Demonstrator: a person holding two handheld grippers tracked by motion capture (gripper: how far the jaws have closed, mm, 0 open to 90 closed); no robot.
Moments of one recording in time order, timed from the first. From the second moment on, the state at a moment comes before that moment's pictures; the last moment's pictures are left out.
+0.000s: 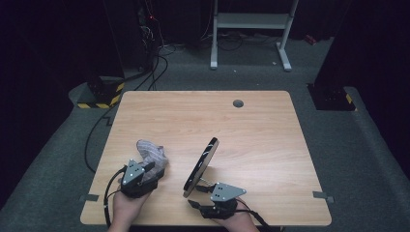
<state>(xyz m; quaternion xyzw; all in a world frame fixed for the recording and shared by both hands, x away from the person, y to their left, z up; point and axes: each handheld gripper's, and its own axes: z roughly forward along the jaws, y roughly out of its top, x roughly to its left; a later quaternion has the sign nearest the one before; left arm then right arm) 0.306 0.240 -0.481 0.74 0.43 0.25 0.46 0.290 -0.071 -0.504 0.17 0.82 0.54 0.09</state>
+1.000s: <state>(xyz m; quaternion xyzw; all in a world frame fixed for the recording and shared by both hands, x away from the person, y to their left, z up) 0.293 0.265 -0.481 0.73 0.45 0.26 0.44 0.341 -0.086 -0.526 0.26 0.88 0.39 0.11</state>
